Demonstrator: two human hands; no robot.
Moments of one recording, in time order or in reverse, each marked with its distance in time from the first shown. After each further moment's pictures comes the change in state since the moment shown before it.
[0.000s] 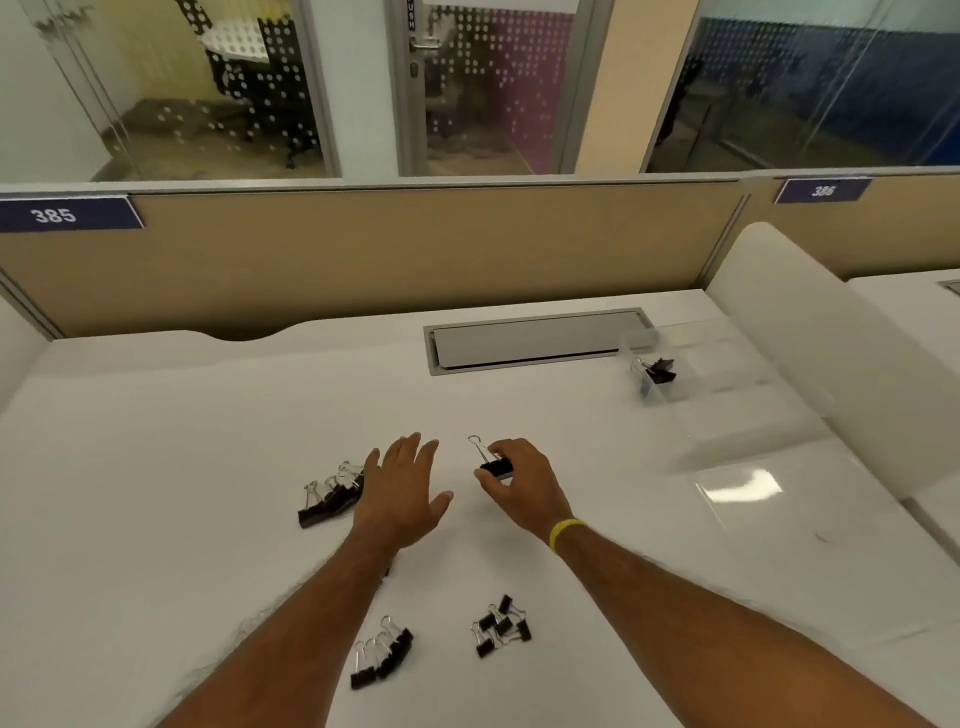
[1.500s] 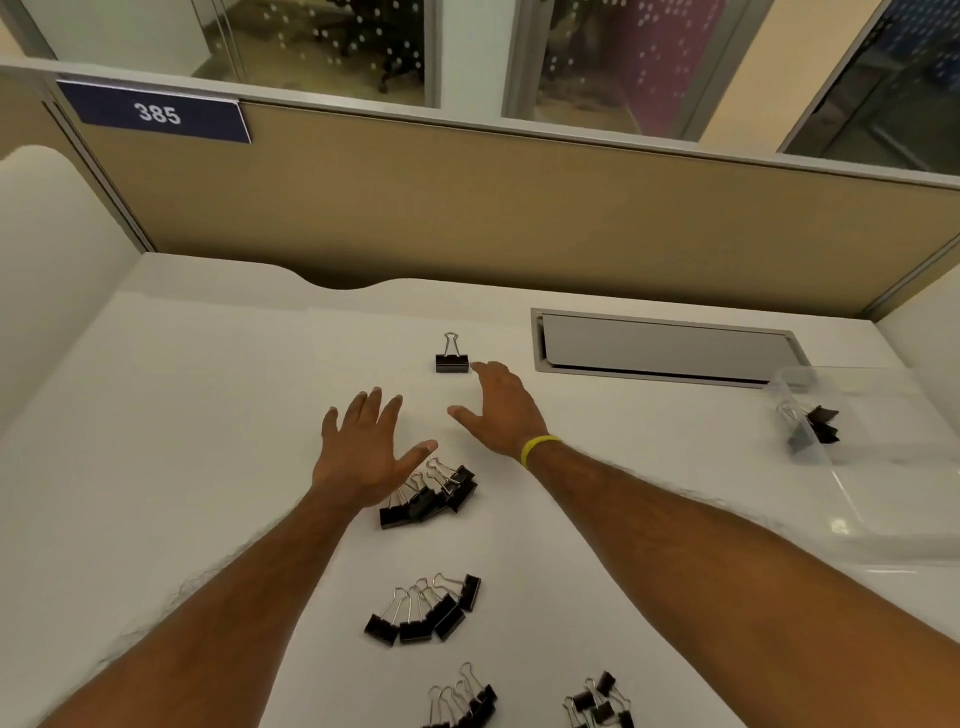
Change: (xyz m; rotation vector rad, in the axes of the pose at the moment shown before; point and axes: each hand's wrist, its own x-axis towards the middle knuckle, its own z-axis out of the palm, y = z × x) left_hand 0.034 -0.176 0.005 -0.035 0.008 -0.272; right_hand 0.159 -0.089 0.134 -0.395 -0.321 -0.136
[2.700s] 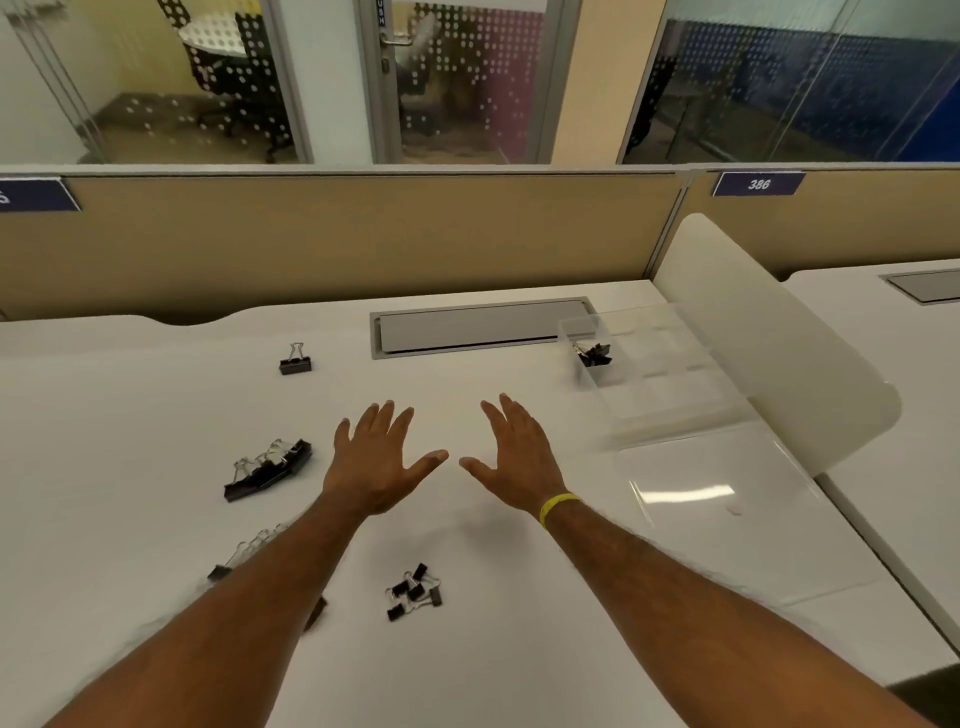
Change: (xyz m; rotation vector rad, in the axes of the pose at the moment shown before) left_hand -0.104 0.240 -0.006 0.016 0.000 0.247; right_hand -0.258 0.161 -0.095 -0.066 0.207 0.126
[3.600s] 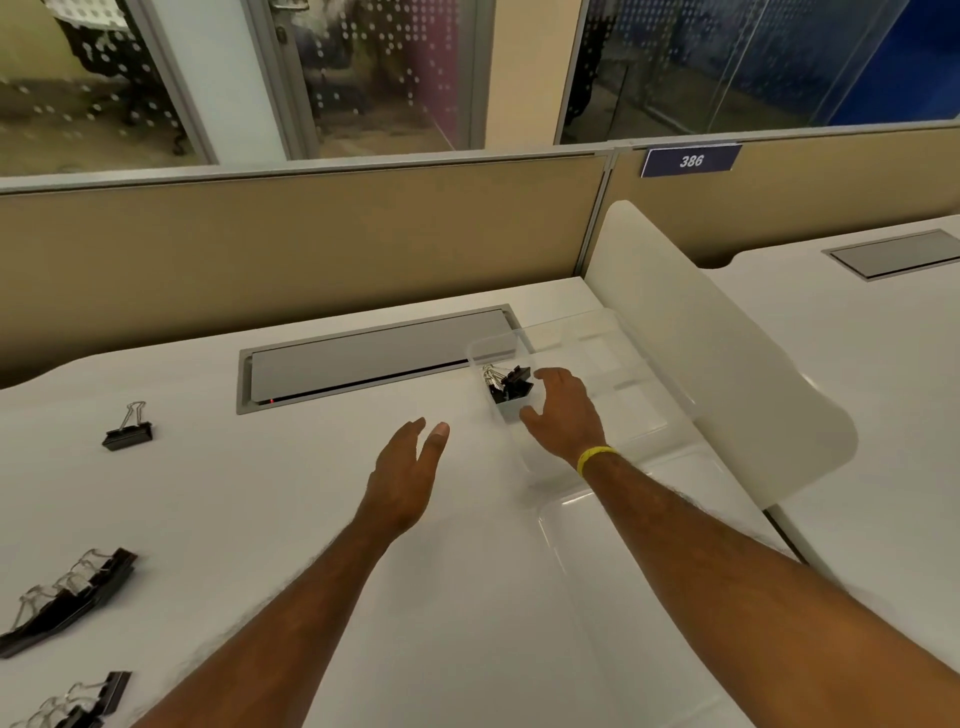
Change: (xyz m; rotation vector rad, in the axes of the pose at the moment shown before) left_hand 0.129 0.169 0.038 -0.870 -0.069 -0.145; right_hand 0.106 0.209 -0.089 0.106 0.181 0.268
